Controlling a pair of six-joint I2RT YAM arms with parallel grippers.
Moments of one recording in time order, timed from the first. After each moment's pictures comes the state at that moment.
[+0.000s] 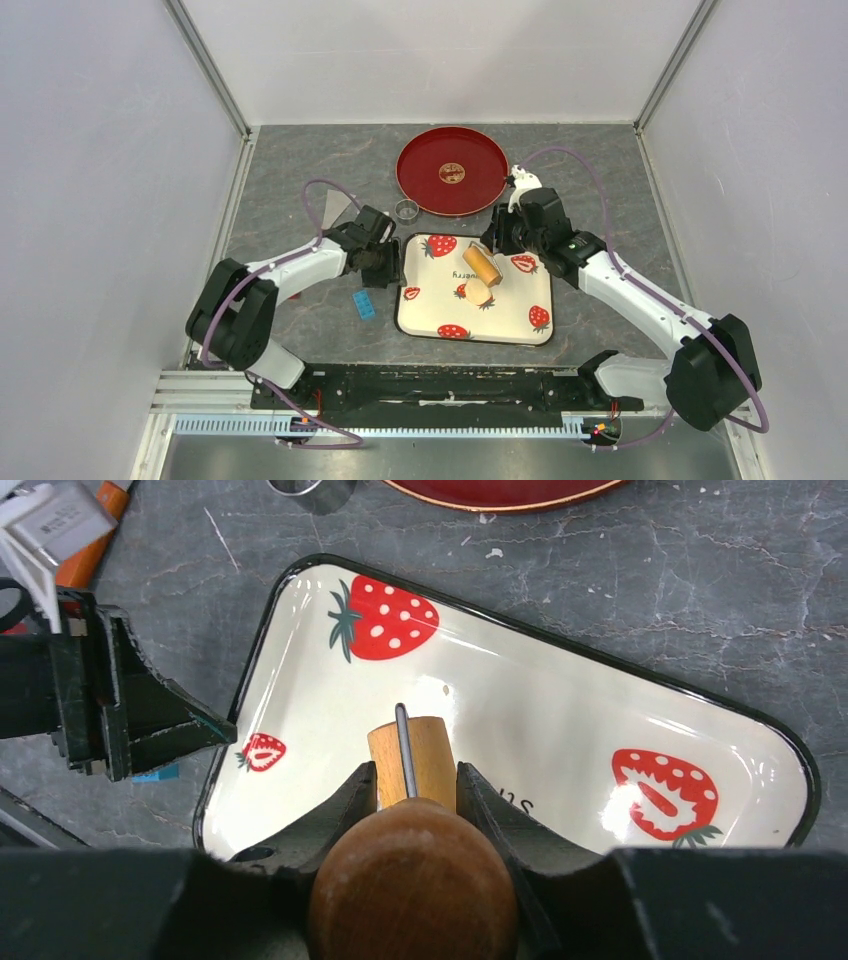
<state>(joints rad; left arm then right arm) -0.54 1.51 0.85 -0.44 0.11 -0.59 0.53 1.23 0.85 -0.25 -0.05 0.39</state>
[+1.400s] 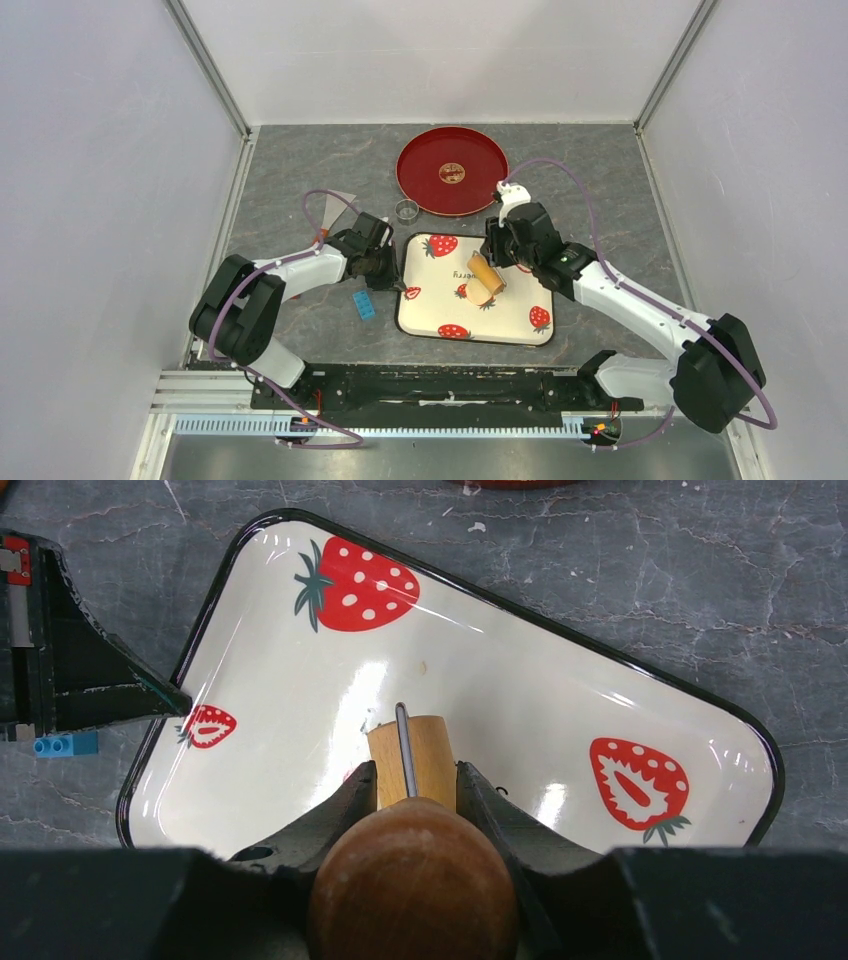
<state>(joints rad) -0.53 1.57 0.76 -0.27 0.20 -0.64 0.63 1.21 0.79 -0.23 0.09 0.30</state>
